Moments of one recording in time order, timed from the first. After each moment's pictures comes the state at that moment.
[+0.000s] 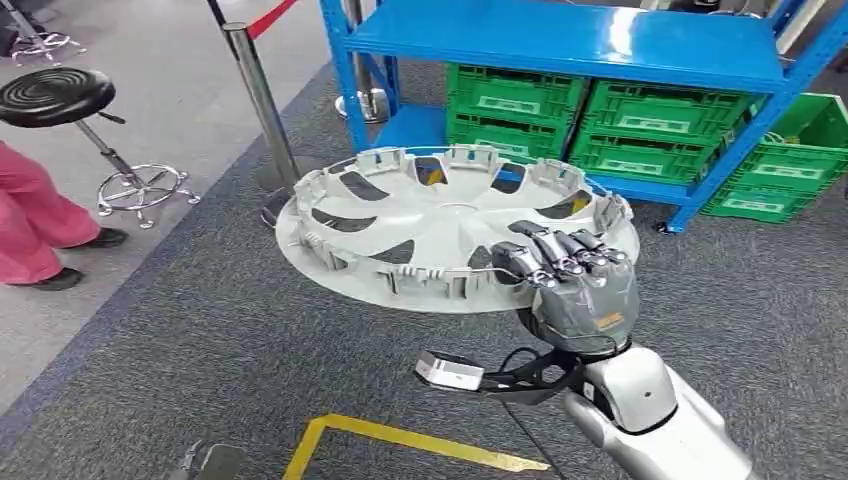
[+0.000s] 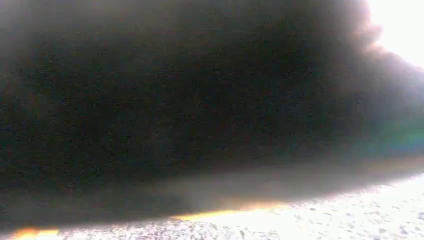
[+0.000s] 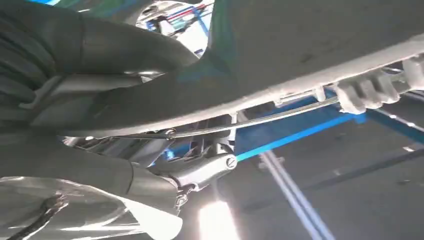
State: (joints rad) left arm 0.02 -0.11 0.47 -0.30 -0.68 0.25 -0.66; right arm -0.25 -0.18 0.51 -1.63 1.57 -0.68 0.01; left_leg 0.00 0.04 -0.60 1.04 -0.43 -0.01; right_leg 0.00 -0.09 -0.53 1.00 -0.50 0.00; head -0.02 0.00
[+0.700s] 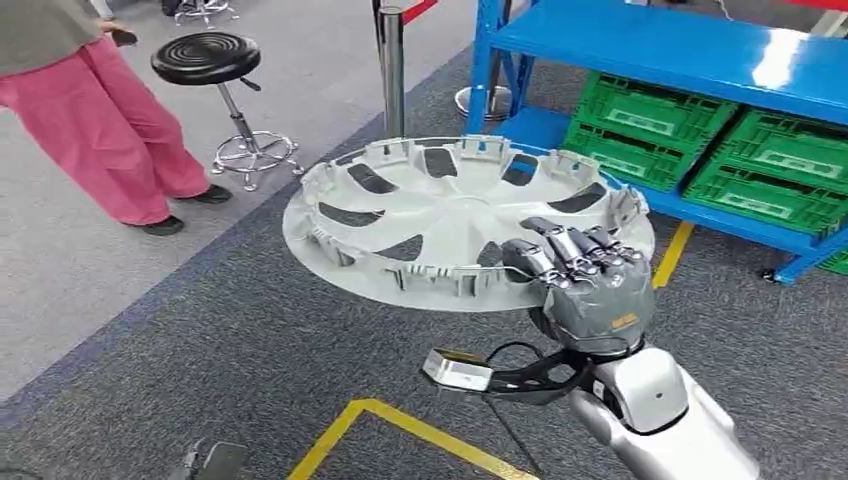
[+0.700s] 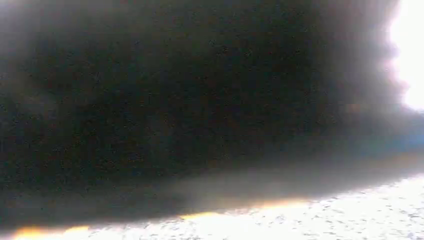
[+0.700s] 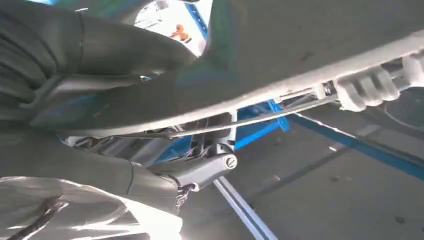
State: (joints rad) left arm 0.02 -0.12 0.48 -0.29 -0.69 0.25 -0.65; right arm -0.25 -0.17 0.47 -1.66 1.57 -0.69 -0.04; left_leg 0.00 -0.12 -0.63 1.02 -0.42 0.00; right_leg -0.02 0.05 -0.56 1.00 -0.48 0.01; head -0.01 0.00
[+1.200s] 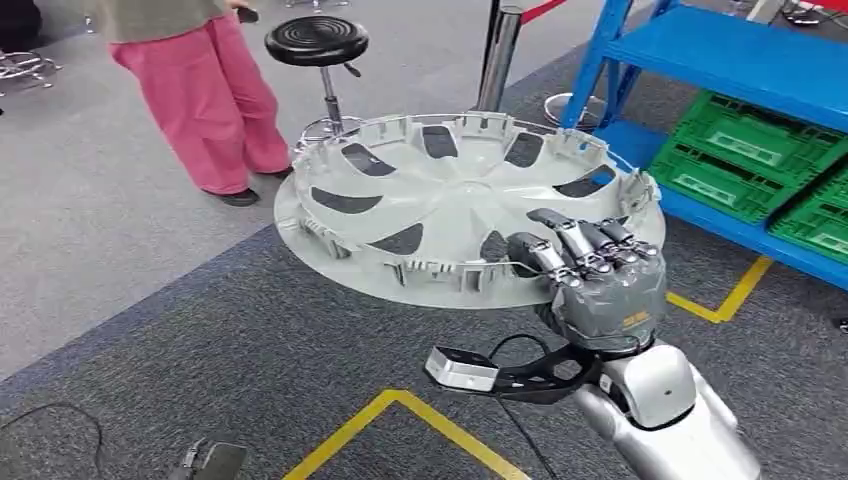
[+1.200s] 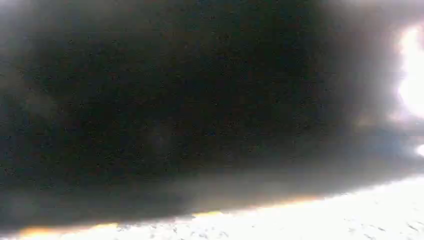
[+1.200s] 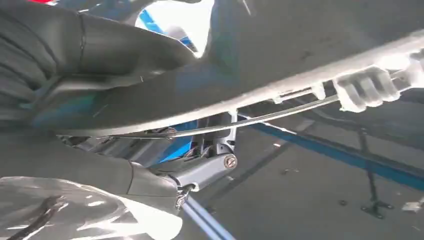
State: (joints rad) left arm 0.01 -0.12 0.48 -0.29 -0.70 0.24 -0.64; right arm -0.24 -0.14 0.42 -1.71 1.57 -0.69 -0.11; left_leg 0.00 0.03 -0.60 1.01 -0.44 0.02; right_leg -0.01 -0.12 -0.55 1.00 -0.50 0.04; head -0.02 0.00
